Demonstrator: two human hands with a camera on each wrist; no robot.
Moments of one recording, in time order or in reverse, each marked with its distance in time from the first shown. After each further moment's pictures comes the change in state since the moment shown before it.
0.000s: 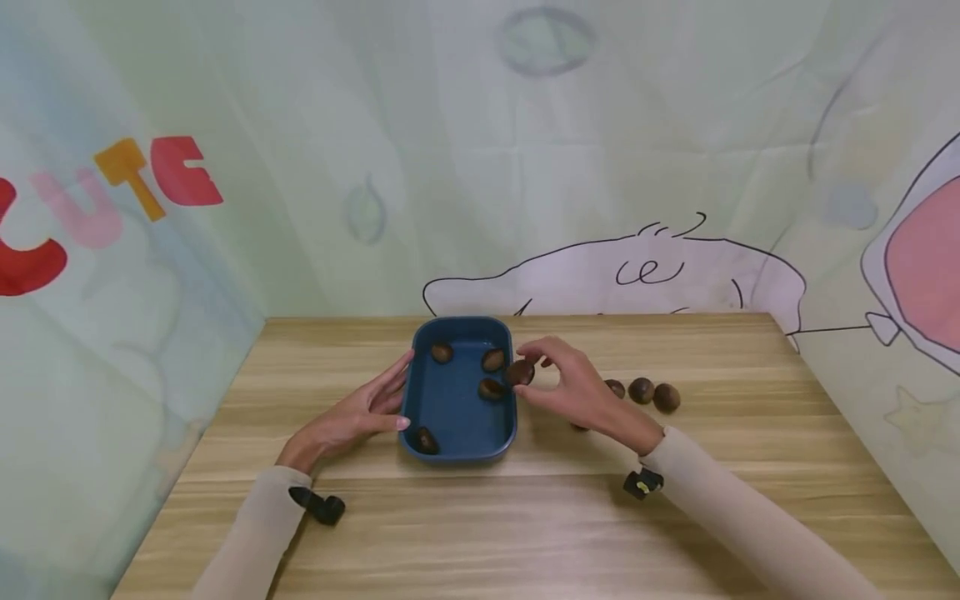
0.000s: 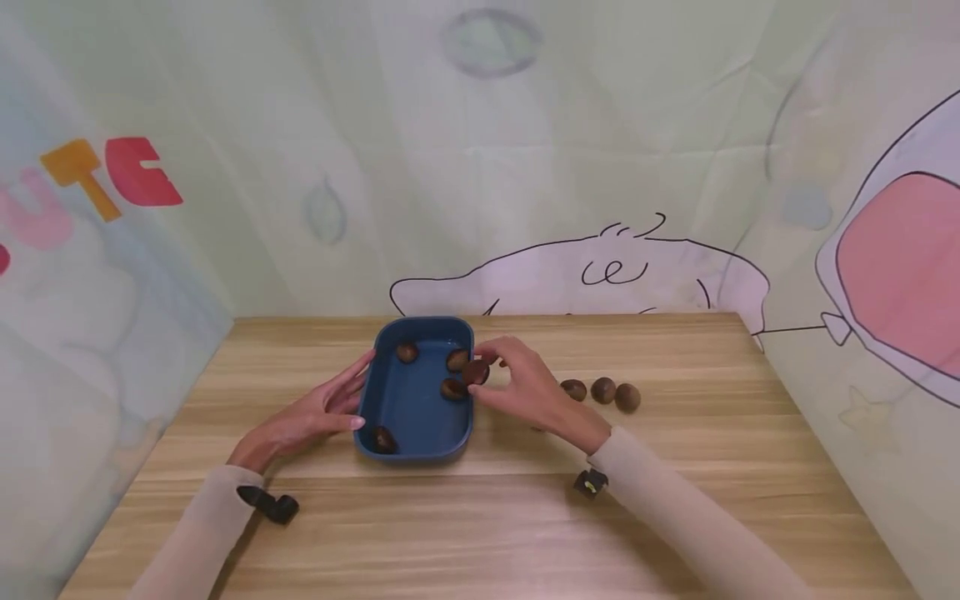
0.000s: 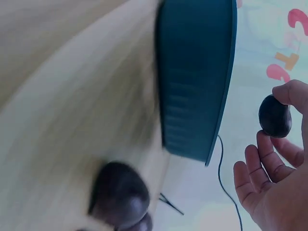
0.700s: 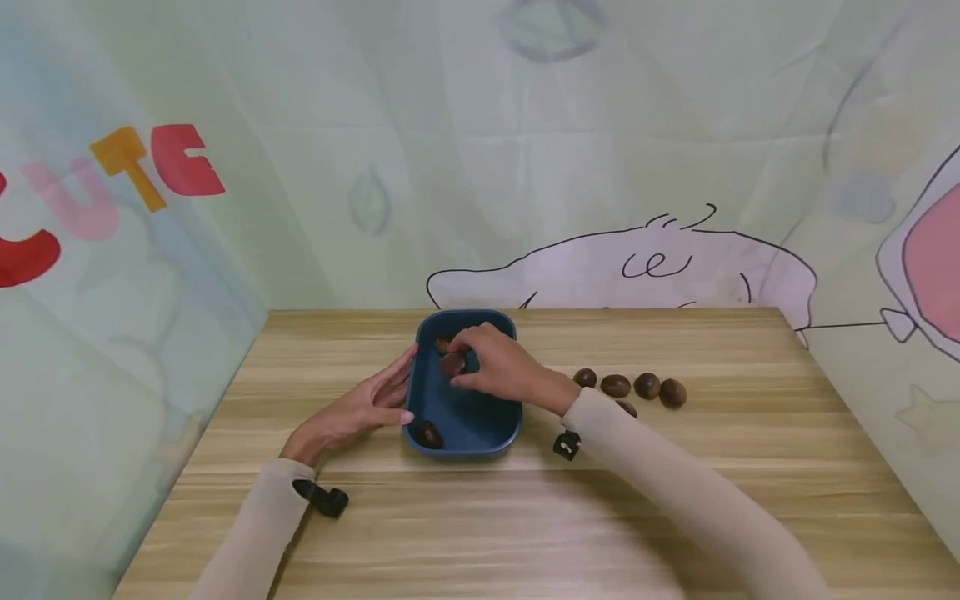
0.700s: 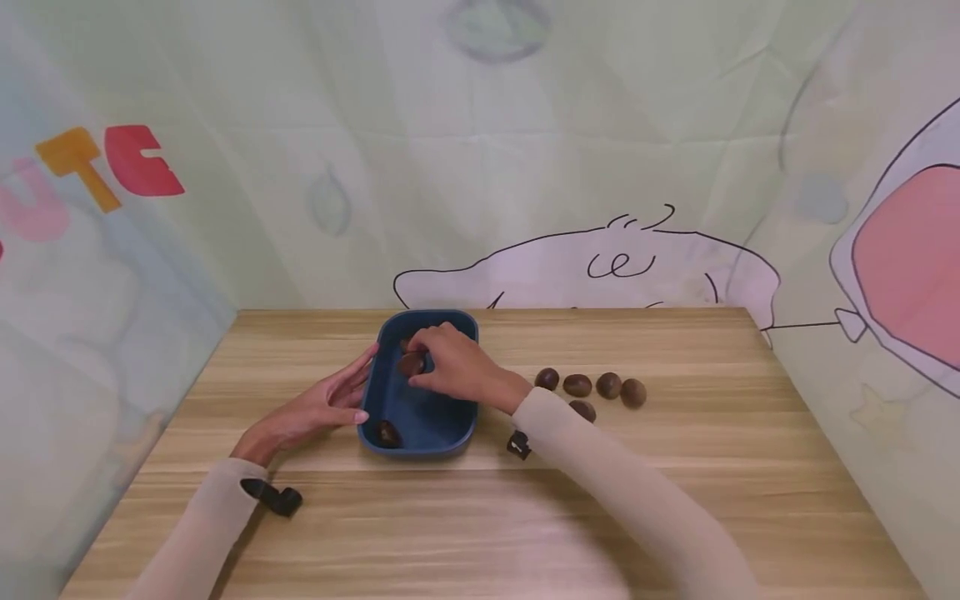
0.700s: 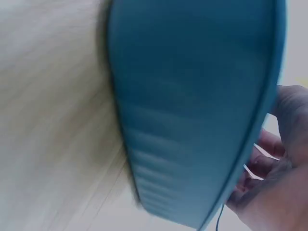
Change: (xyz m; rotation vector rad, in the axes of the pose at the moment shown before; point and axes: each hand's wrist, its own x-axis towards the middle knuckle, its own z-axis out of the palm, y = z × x) left_hand 0.001 0.002 0.002 -0.012 -0.002 -0.003; right_hand 0.078 -0.017 0.067 -0.201 -0.298 -0.042
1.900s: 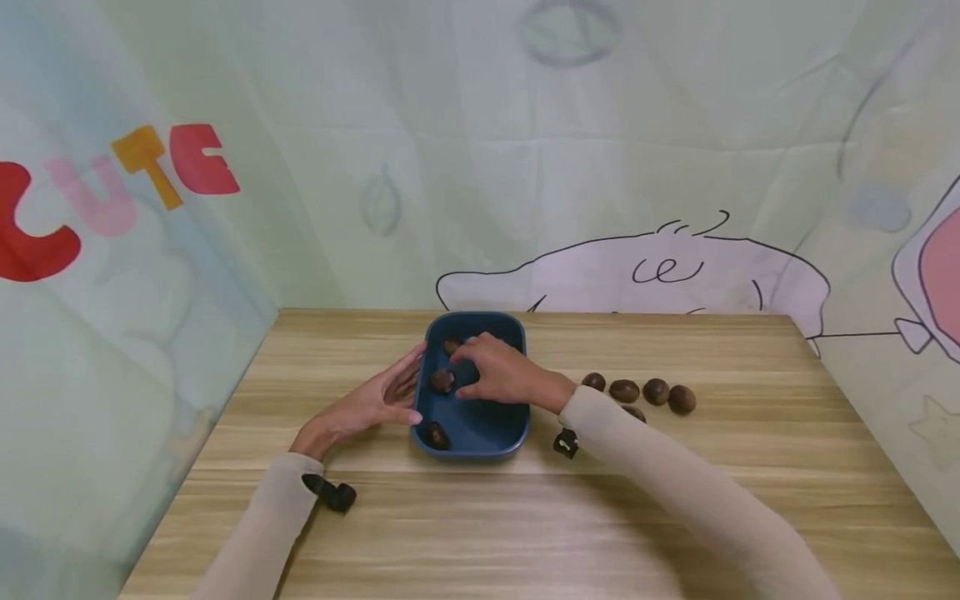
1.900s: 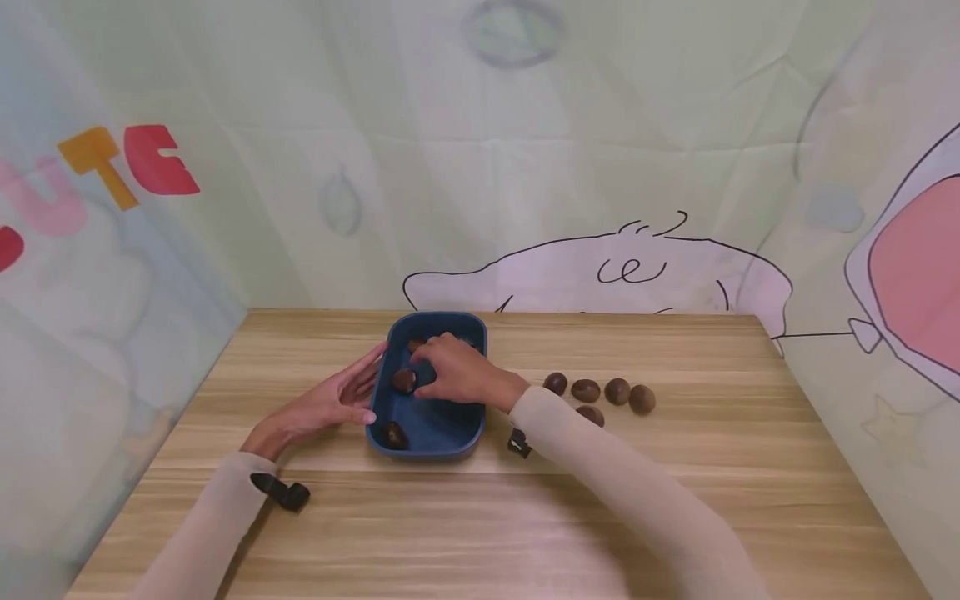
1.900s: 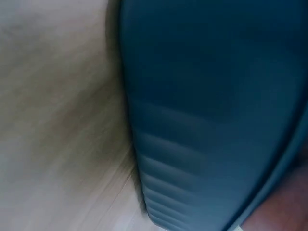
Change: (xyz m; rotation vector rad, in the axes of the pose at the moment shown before) left_hand 0.002 0.005 -0.004 0.058 0.019 -0.004; right_hand 0.017 0.012 0.017 -0.053 -0.155 -0.017
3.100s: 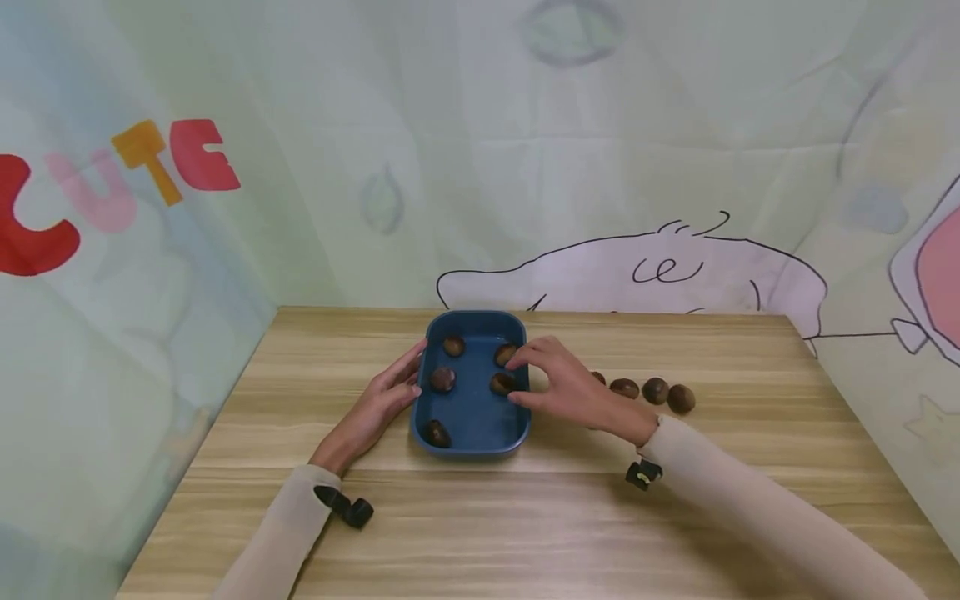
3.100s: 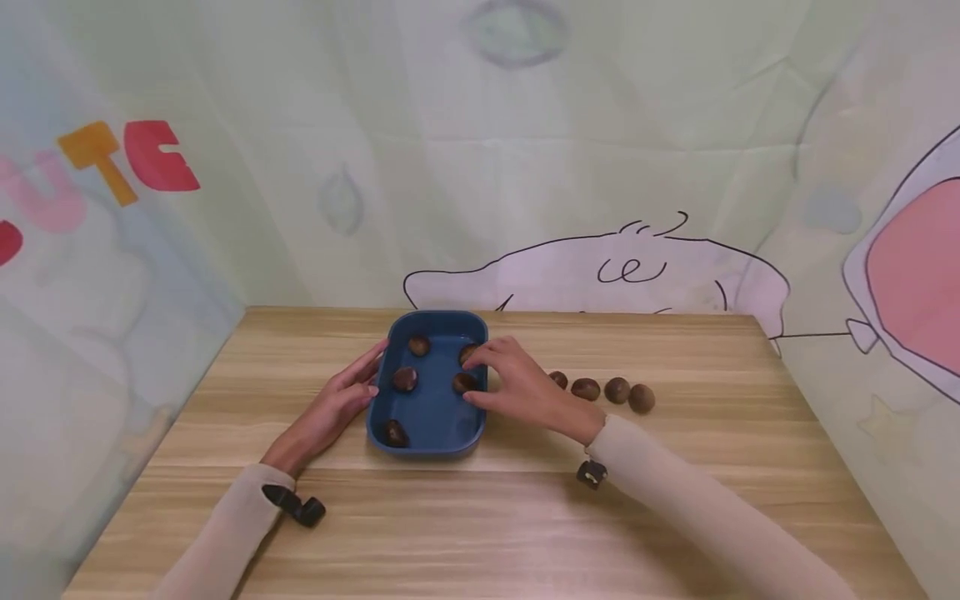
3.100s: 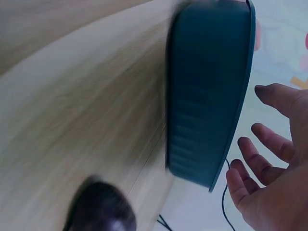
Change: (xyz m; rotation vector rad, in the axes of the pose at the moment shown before) left_hand 0.007 -0.017 0.026 -0.124 0.304 0.073; right_hand -0.097 0.004 -0.028 0.143 0.260 0.010
